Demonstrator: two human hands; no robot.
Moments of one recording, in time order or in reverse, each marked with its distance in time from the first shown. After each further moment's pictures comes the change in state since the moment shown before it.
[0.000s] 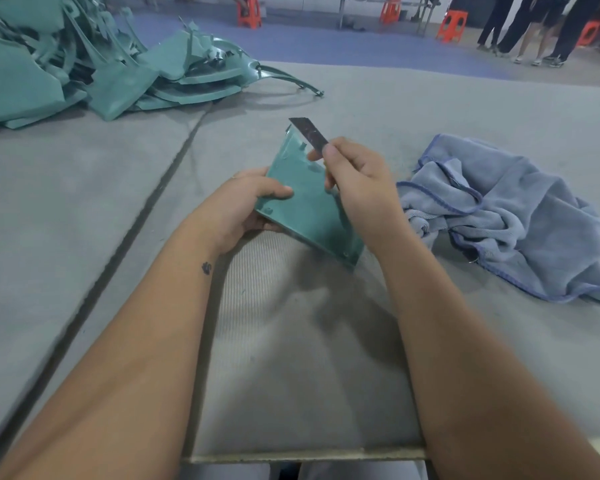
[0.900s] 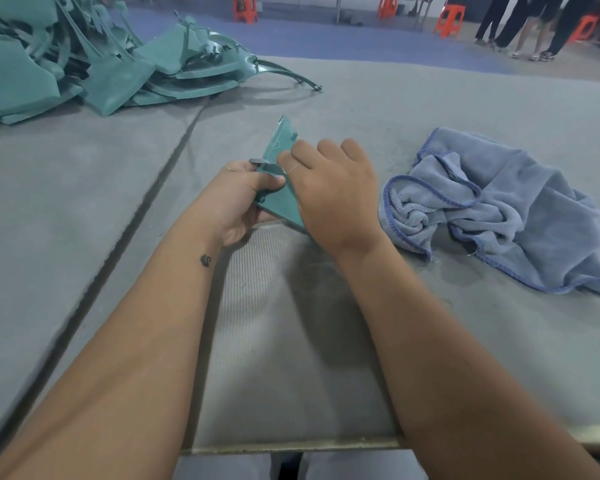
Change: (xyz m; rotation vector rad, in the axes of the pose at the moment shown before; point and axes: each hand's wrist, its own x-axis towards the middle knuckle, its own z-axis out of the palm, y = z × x) left_hand -0.002 0.002 0.006 -0.152 0.120 0.000; right_hand -0.012 -0.010 0.023 -1.249 0.249 -0.845
